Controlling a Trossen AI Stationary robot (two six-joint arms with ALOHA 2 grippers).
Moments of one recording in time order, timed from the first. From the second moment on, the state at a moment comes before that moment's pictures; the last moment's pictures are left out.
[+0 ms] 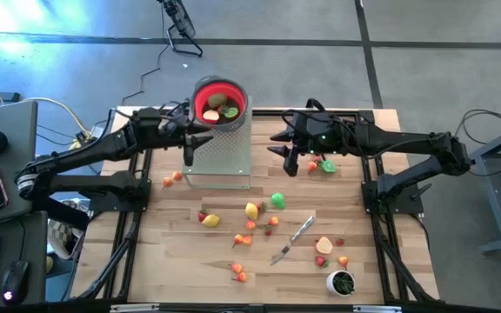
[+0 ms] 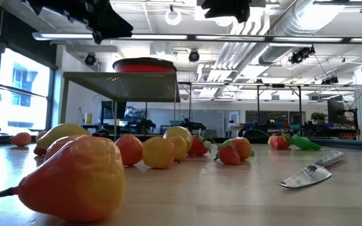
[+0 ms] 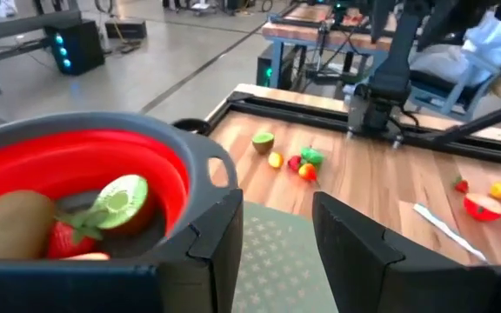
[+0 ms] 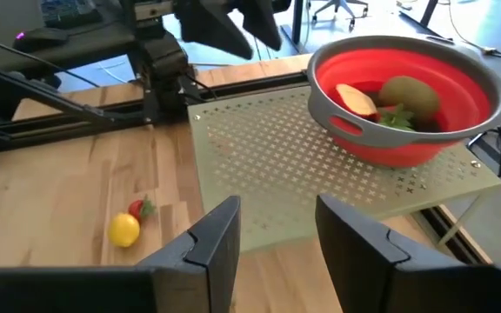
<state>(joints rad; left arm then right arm) 0.42 0.81 0.74 -0.10 0.11 -0.01 -0.11 1.31 1.25 -0.36 0.10 0.11</state>
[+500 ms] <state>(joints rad) 0.05 0.80 0.70 -0.10 -0.20 -0.08 -0.05 1.32 1.25 -0.48 -0.10 0.21</state>
